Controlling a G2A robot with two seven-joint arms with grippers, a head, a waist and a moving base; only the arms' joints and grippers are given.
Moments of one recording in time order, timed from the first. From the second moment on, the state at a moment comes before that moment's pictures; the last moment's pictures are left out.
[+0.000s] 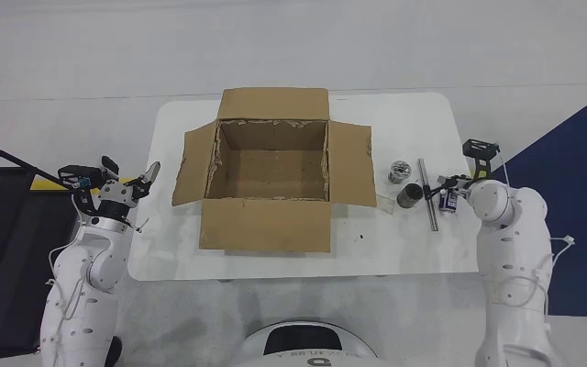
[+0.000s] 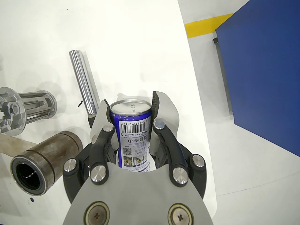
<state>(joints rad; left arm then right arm) 1.65 -1.20 -1.81 -1.59 1.16 -0.37 0.14 -1.29 -1.22 1.77 -1.44 -1.20 0.02 0.98</state>
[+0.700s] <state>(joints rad) 1.65 -1.20 -1.81 -1.59 1.16 -0.37 0.14 -1.32 -1.21 1.77 -1.46 -1.10 0.01 0.96</state>
